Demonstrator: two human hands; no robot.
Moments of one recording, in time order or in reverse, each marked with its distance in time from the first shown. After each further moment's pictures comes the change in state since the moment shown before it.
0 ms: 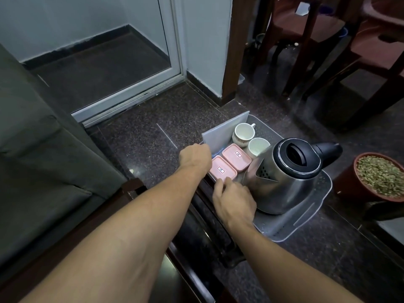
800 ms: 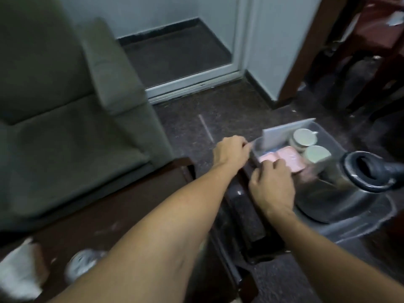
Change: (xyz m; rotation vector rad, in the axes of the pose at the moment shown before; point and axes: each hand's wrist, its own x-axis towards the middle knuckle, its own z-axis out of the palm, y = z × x) left_hand -0.082 -0.068 -0.033 -0.515 0.202 -0.171; right_hand -0.037 -0.045 -0.024 -0.136 0.126 -0.380
